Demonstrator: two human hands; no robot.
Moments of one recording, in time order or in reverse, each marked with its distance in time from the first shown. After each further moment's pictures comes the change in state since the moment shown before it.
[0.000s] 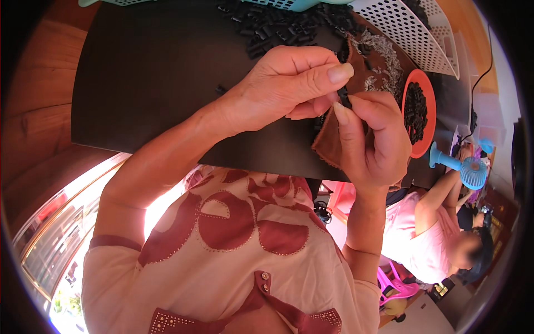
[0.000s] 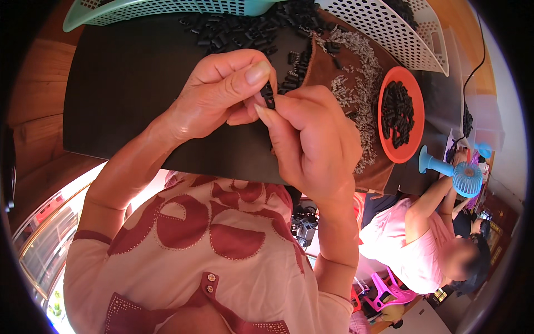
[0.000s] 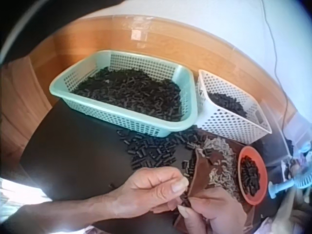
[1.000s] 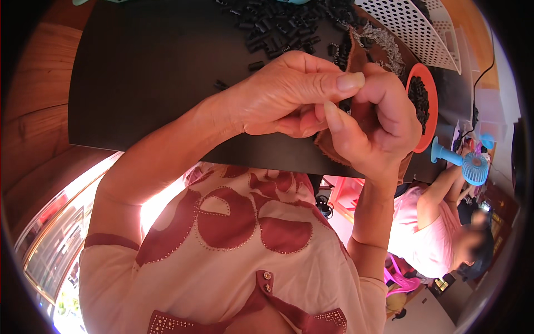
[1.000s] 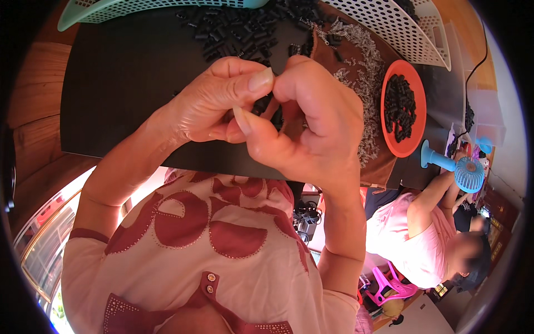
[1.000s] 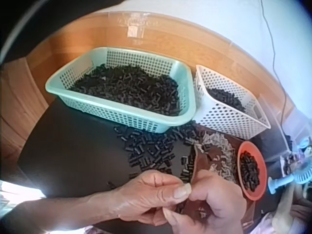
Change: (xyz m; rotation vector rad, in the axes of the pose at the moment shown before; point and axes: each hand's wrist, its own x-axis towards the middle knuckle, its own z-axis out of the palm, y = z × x) left_hand -0.003 0.001 0.003 -0.427 -0.106 -0.260; right_hand 0.010 0.011 0.001 0.305 -0.160 0.066
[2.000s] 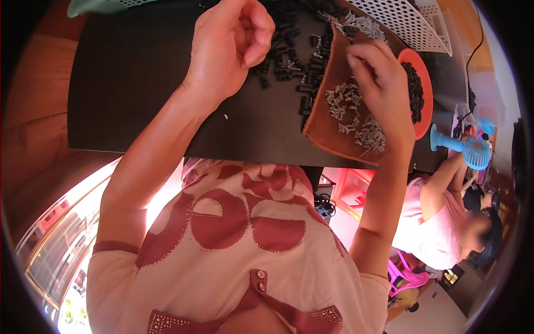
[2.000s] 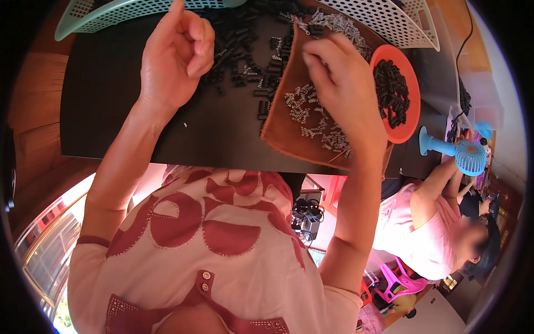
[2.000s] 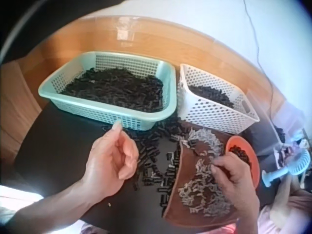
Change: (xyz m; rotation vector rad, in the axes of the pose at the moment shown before) left_hand -0.002 0.013 -0.021 0.128 0.481 0.543; right_hand -0.010 0.050 -0.053 -0.488 -0.106 0.205
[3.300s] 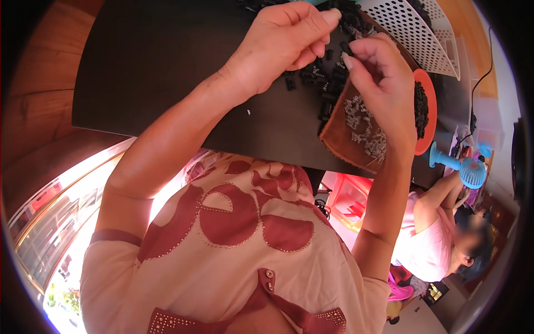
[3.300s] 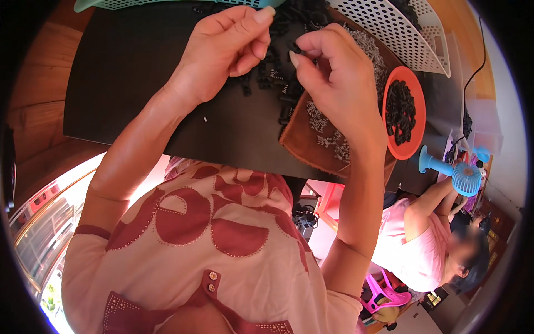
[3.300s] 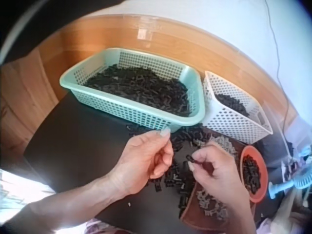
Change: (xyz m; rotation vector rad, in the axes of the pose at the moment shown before) left_hand 0.011 -0.002 0.005 0.050 -0.023 -0.175; right_hand 0.027 -0.028 0.026 0.319 0.009 -0.083
